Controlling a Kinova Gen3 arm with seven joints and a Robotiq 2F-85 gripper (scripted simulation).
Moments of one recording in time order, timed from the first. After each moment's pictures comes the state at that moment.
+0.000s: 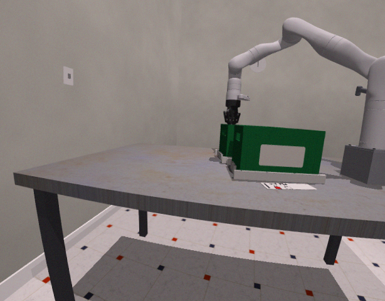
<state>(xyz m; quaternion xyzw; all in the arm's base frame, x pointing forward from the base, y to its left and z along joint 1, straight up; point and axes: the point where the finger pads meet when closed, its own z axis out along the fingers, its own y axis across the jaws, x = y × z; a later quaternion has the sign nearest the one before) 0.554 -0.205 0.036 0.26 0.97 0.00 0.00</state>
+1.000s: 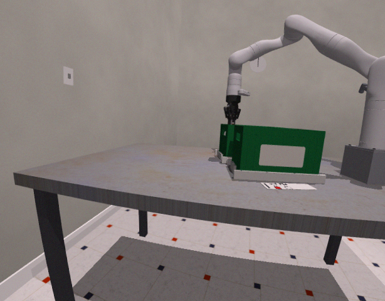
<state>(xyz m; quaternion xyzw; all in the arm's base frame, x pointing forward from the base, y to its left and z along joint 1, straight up) 0.553 -0.205 0.058 0.26 0.97 0.00 0.00</state>
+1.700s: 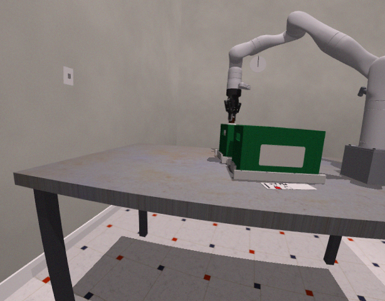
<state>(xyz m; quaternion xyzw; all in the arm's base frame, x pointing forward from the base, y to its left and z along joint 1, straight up) 0.553 -0.205 0.090 0.26 0.97 0.00 0.00</state>
